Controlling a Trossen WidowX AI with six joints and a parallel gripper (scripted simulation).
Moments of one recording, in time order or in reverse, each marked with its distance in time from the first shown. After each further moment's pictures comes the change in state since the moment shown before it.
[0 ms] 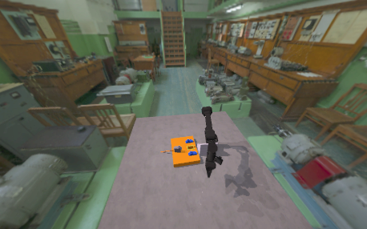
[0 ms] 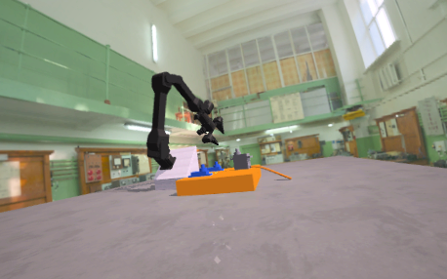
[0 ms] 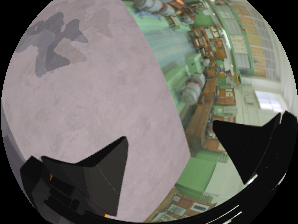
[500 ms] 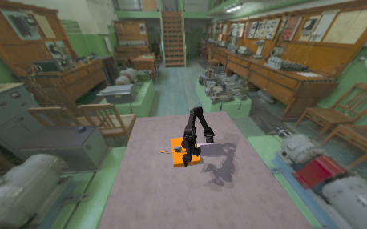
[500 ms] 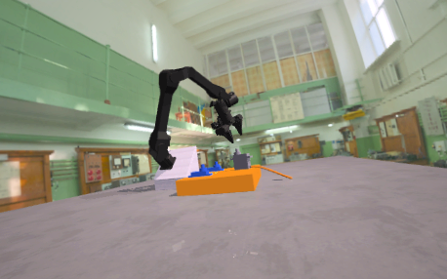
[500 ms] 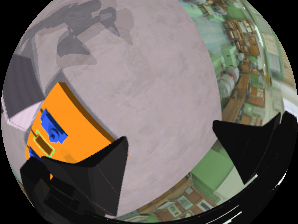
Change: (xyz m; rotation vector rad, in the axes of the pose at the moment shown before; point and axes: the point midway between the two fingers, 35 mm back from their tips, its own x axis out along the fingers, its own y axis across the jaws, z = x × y) arm -0.031 0.050 -0.164 -0.031 0.113 0.365
